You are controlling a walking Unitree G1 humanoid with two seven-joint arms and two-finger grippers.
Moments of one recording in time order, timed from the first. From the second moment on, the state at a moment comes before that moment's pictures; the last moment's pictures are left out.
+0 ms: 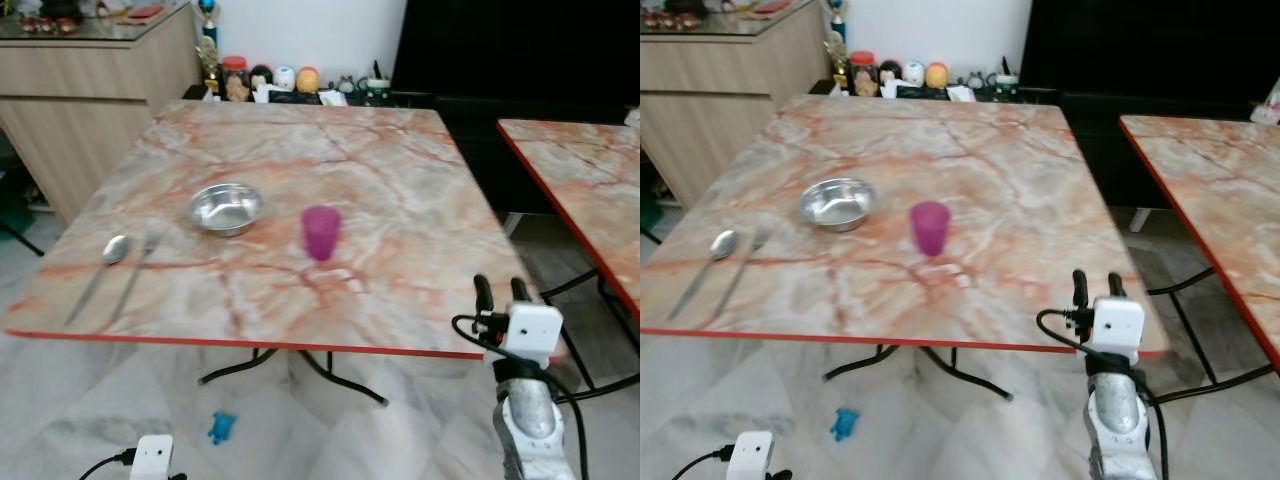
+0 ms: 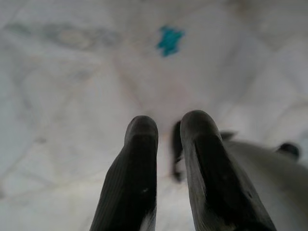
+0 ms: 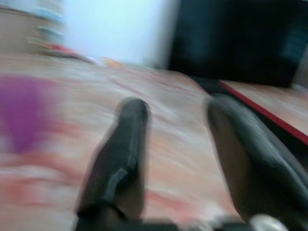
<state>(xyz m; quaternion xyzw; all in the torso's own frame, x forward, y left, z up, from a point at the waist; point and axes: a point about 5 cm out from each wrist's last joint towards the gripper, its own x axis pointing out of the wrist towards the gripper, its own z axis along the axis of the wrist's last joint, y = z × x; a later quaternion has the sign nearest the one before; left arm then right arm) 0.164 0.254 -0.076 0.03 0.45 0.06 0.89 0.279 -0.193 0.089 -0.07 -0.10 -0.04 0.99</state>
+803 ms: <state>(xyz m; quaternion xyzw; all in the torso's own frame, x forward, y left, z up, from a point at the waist) 0.172 0.238 -0.078 0.02 0.44 0.06 0.90 0.279 -0.193 0.091 -0.08 -0.10 -0.03 0.99</state>
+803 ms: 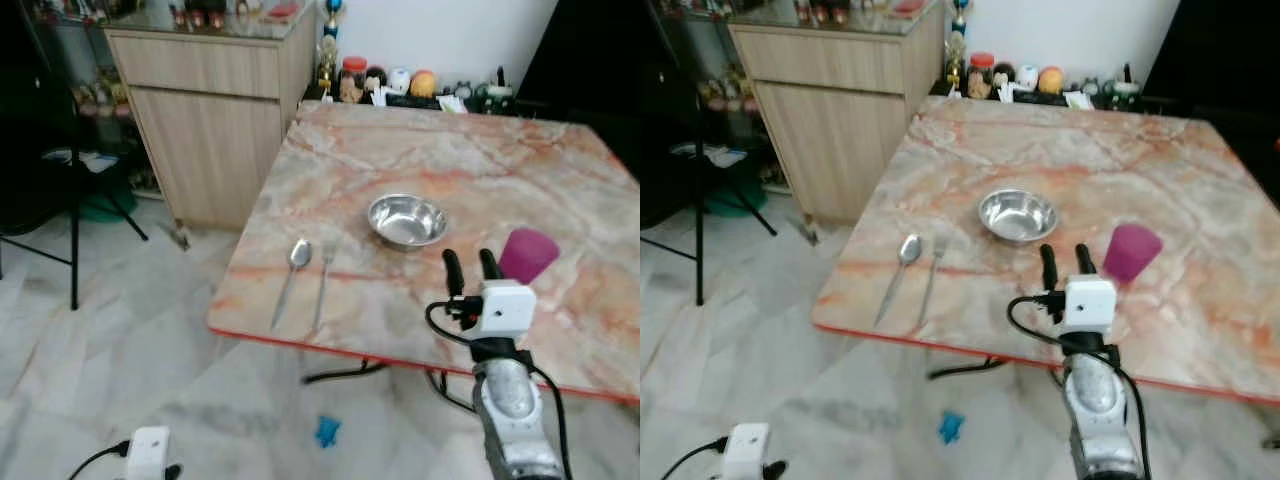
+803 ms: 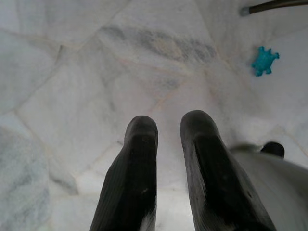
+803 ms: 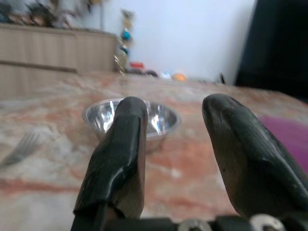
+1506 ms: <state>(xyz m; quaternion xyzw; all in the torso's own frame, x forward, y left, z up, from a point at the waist) 0.171 0.244 -0.076 0.03 0.43 0.06 0.90 0.283 -0.180 0.093 -0.06 -0.11 -0.02 0.99</state>
